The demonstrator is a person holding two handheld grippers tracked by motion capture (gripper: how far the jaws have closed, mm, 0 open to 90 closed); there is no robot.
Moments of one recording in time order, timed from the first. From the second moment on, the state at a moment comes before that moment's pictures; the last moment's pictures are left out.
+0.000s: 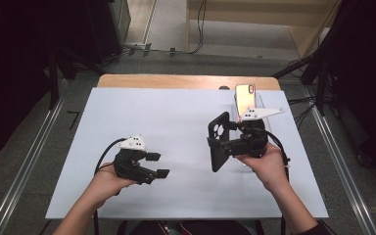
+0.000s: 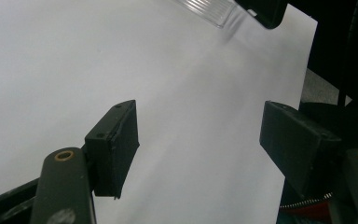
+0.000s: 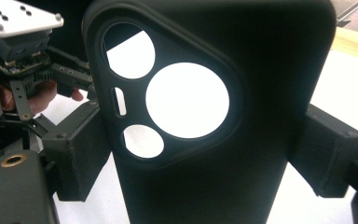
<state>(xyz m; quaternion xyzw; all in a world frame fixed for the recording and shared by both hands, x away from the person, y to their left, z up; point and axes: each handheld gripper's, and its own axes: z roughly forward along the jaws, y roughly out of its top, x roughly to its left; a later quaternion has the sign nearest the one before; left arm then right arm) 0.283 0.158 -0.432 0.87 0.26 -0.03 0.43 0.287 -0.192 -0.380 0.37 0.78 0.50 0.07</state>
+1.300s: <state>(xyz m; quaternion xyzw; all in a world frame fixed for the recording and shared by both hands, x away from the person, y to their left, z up) 0.275 0.189 -0.443 0.84 0.31 -0.01 0.43 0.322 -0.272 -0.364 0.51 0.69 0.48 0.19</state>
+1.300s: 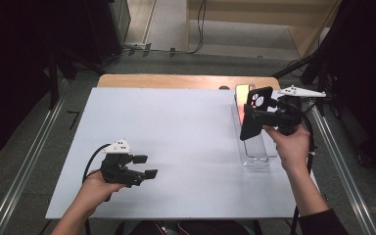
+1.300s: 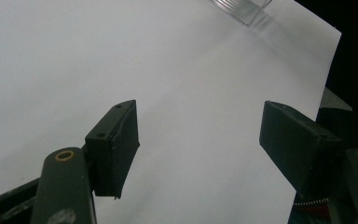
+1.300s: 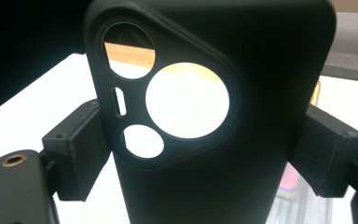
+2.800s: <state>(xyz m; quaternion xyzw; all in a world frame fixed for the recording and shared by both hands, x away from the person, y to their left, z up) 0.279 0.192 -0.442 0.84 0.31 -0.02 0.45 0.428 -0.269 -0.445 0.63 0.63 0.38 0.26</state>
